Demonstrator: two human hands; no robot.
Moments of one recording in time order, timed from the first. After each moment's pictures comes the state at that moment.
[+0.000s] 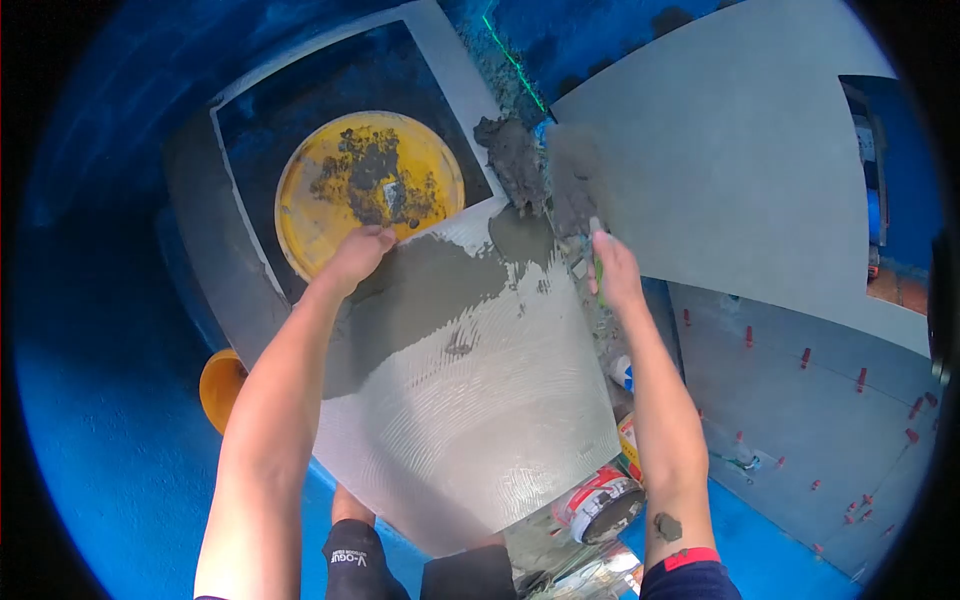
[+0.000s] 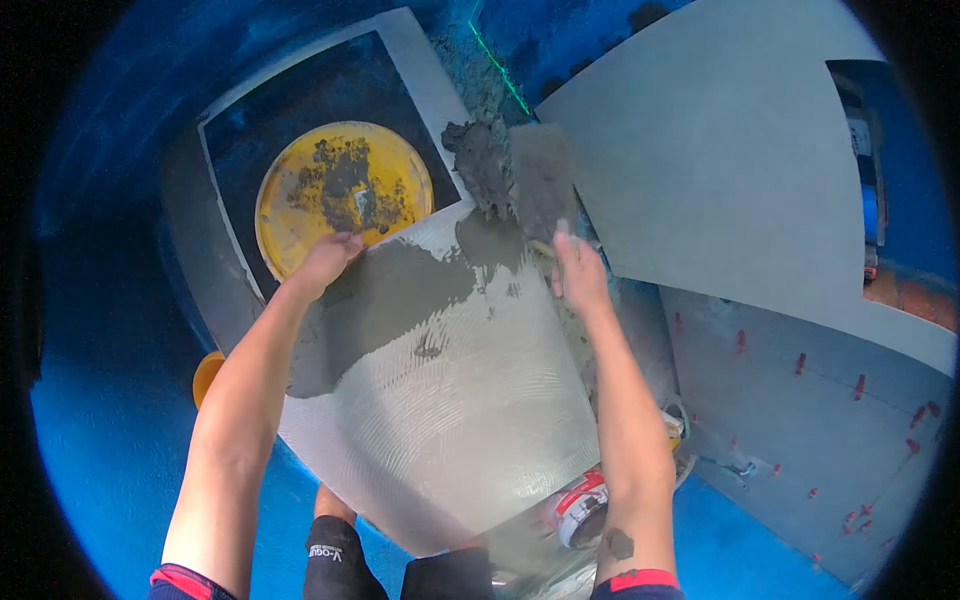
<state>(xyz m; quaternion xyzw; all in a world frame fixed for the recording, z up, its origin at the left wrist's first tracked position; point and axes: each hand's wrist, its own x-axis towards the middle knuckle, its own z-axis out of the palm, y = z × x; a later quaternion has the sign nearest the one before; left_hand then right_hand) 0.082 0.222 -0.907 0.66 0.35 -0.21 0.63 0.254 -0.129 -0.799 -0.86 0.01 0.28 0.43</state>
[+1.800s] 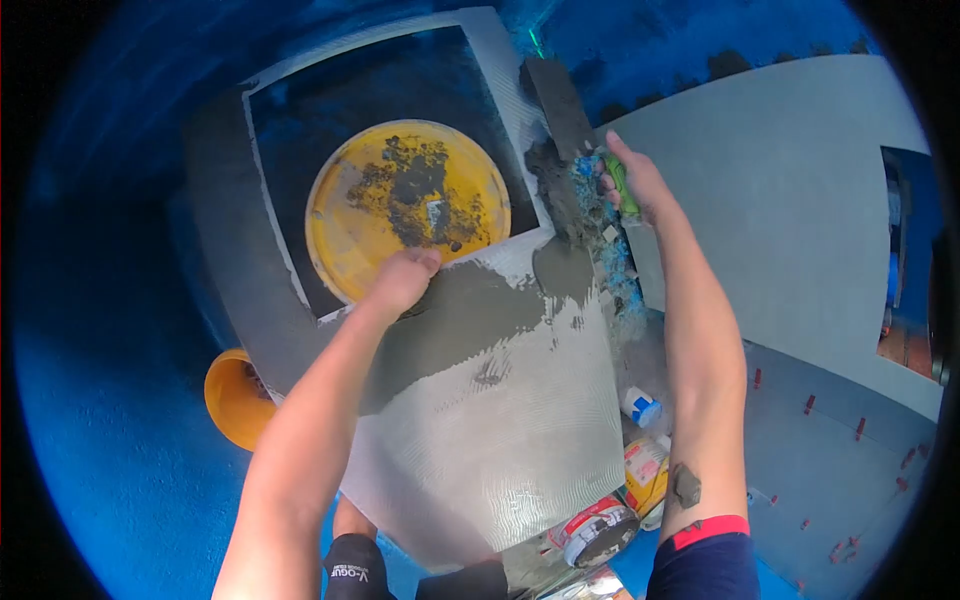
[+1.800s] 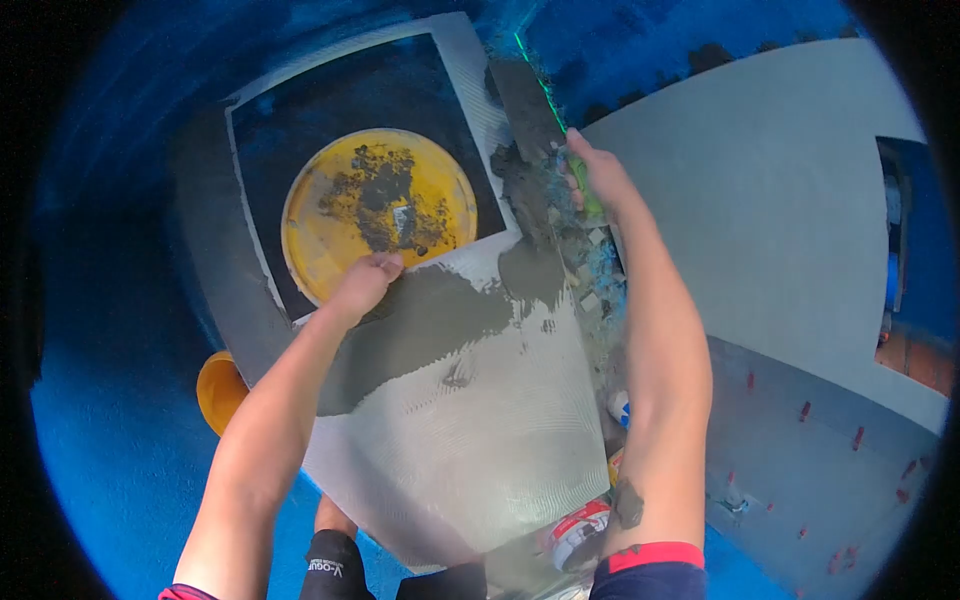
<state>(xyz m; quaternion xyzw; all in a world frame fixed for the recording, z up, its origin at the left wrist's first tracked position) 0.078 0.211 -0.920 0.66 0.38 -0.14 0.63 0.384 0.026 -0.793 -0.82 -0.03 0.38 0.43</state>
